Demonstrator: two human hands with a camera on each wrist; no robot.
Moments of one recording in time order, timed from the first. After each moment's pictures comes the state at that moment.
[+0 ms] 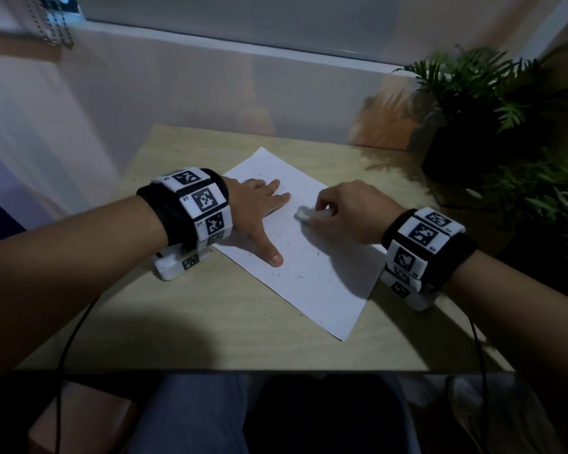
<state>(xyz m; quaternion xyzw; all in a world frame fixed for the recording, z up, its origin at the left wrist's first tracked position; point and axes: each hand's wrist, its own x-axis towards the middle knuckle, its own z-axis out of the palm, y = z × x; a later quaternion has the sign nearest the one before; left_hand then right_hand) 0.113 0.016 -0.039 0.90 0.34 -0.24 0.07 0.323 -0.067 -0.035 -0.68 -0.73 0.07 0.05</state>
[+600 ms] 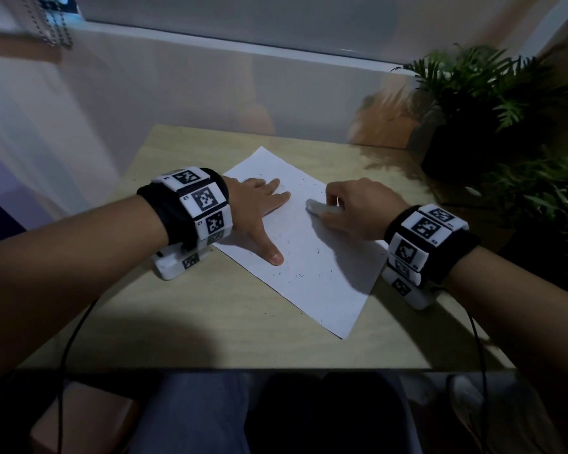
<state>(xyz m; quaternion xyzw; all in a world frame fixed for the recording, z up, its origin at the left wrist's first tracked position) 0.112 0.017 -0.041 0.91 0.34 -0.23 0.07 0.330 -0.070 -0.032 -0.70 -0.71 0.03 0.04</state>
